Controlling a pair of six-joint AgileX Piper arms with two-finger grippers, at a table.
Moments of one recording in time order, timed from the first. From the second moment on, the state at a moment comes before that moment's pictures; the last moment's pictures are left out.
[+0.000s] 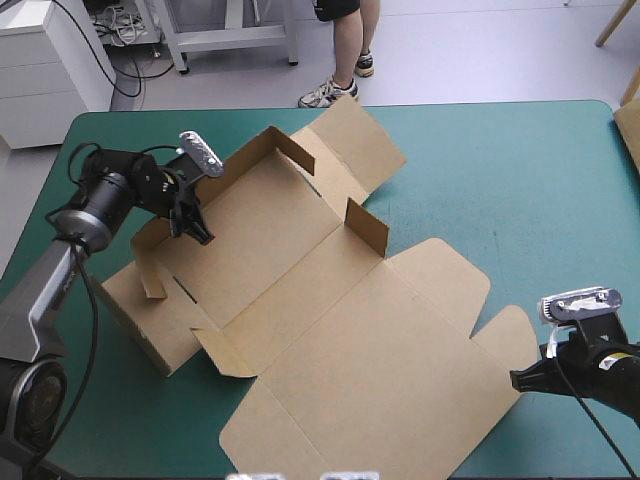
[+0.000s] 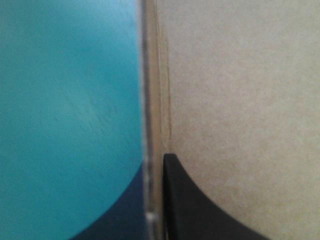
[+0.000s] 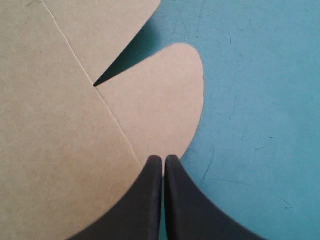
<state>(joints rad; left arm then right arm) -0.20 1.64 -1.44 0.00 0.90 0.71 -0.21 0.68 -0.67 0.25 1.04 -0.50</state>
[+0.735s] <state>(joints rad) -0.74 1.64 -1.44 0.63 0.64 0.39 -0.21 0.68 -0.67 0.25 1.05 -0.50</state>
